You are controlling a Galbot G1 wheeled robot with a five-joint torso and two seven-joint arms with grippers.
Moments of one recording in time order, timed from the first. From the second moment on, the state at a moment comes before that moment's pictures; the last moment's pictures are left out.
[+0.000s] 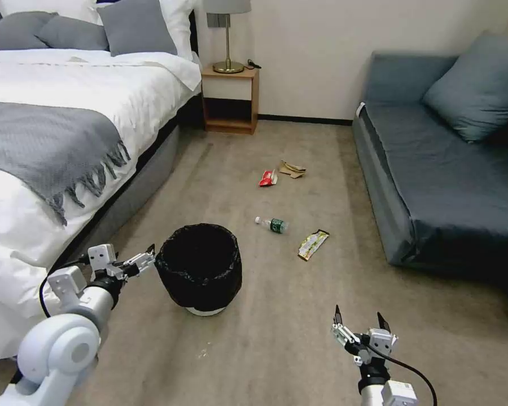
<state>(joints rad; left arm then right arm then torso) 1.40 -1.02 -0.67 -2.18 -0.93 0.55 -0.40 -1.84 1.61 0.53 2.09 0.04 0.08 0.13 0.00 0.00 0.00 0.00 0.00</state>
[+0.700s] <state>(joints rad) 1.11 -0.91 -0.55 -1.93 -1.05 0.61 -0.44 -1.84 1.61 0.54 2.08 0.01 0.11 0.12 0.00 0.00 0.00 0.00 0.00</state>
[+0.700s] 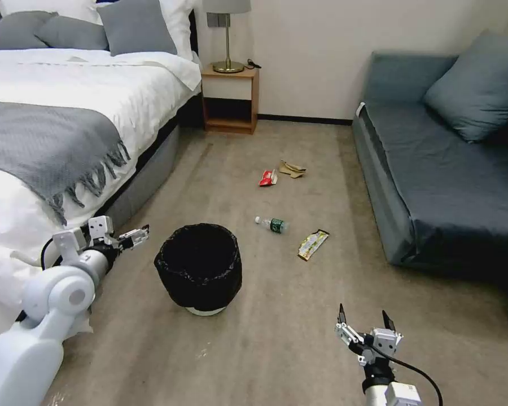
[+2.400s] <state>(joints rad) 0.97 -1.16 -0.37 -1.59 -0.96 0.63 -0.47 -1.84 1.61 0.57 2.11 0.03 0.07 0.12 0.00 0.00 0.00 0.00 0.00</state>
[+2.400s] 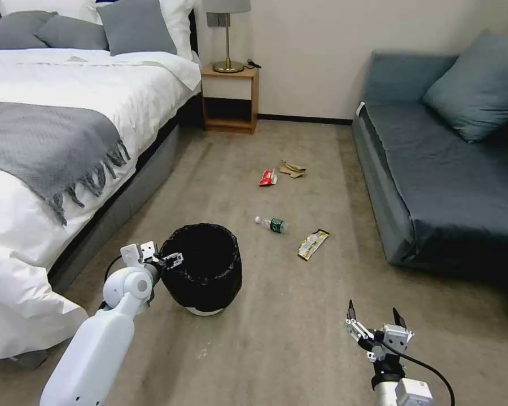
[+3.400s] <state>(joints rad) 1.05 -1.13 -0.44 -1.68 -0.92 0.60 -0.40 -1.84 1.60 0.54 2.10 0.03 0.08 0.13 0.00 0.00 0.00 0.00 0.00</state>
